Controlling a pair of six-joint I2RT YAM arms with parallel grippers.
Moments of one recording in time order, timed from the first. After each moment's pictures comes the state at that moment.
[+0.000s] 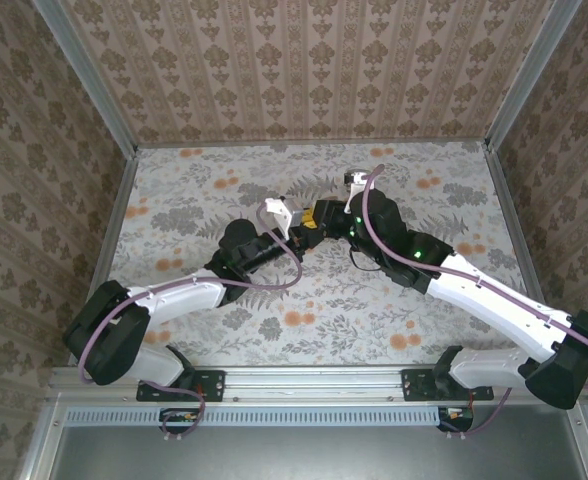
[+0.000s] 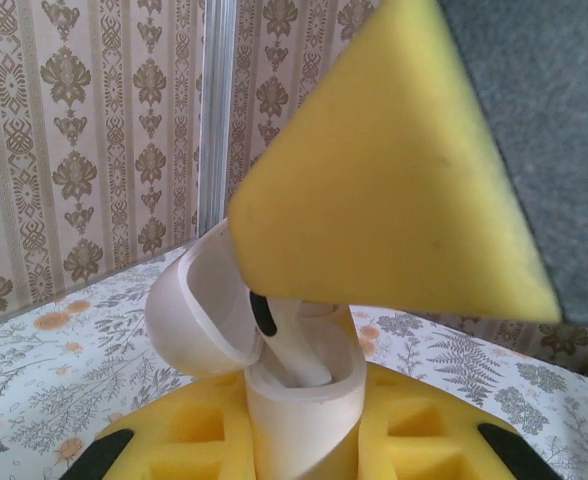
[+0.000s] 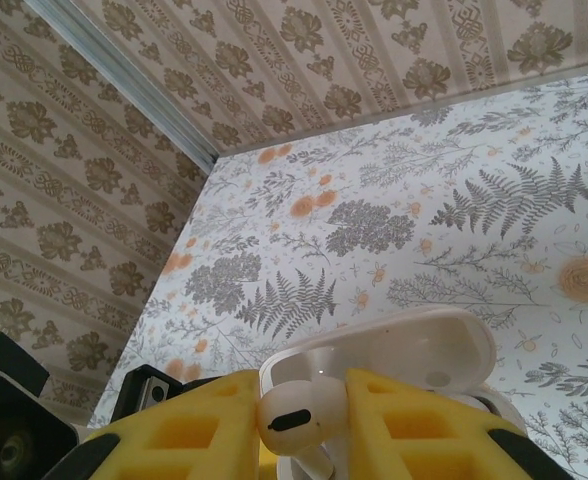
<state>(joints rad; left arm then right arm) -0.81 1.40 0.68 0.83 0.37 -0.17 0.80 1.22 1.14 -0.29 0.27 0.67</state>
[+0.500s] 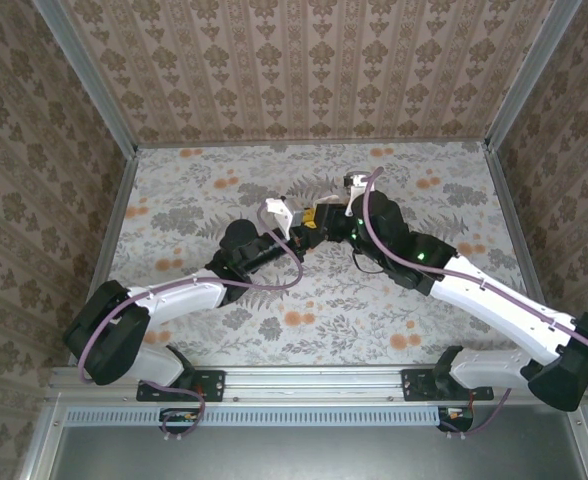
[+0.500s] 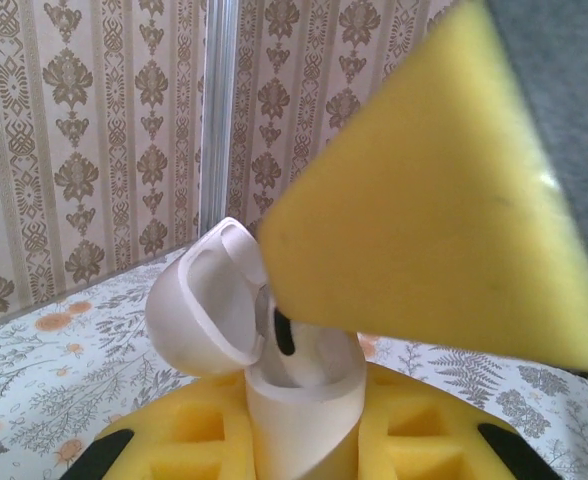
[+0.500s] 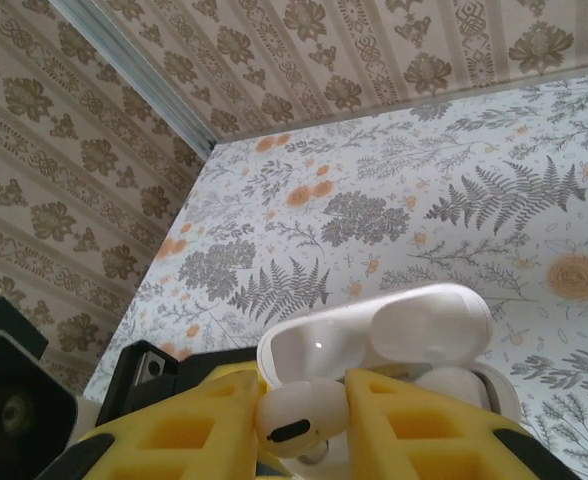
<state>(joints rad) -0.81 1.40 0.68 0.84 0.35 -0.17 0.81 1.19 1.14 -0.33 0.26 0.63</state>
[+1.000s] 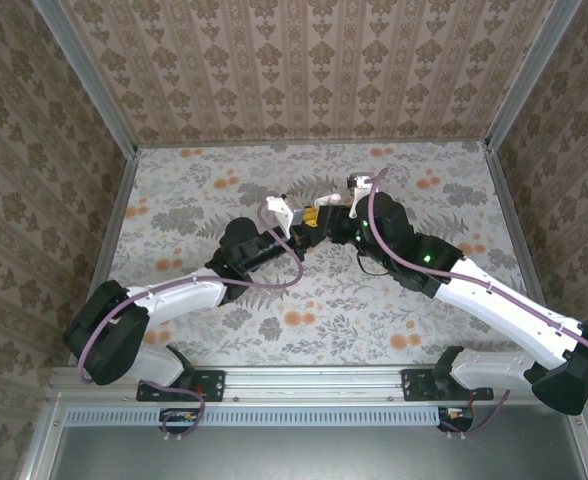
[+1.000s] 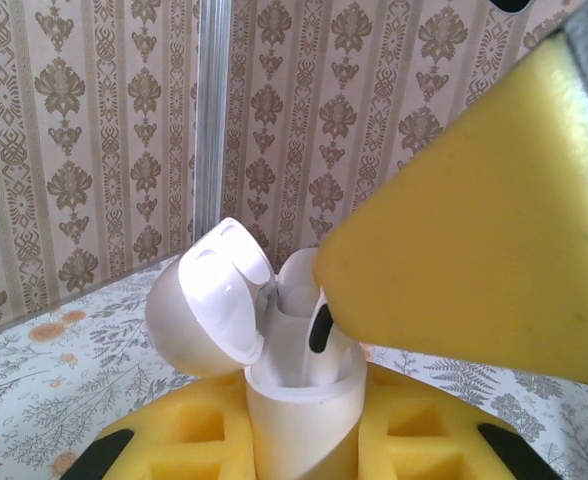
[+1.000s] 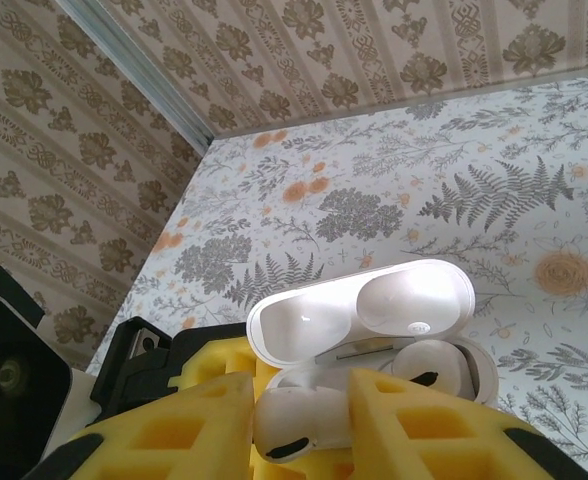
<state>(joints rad) -0.81 1.40 0.70 0.83 0.37 -0.17 0.81 1.17 1.14 -0.37 0.26 0.62</state>
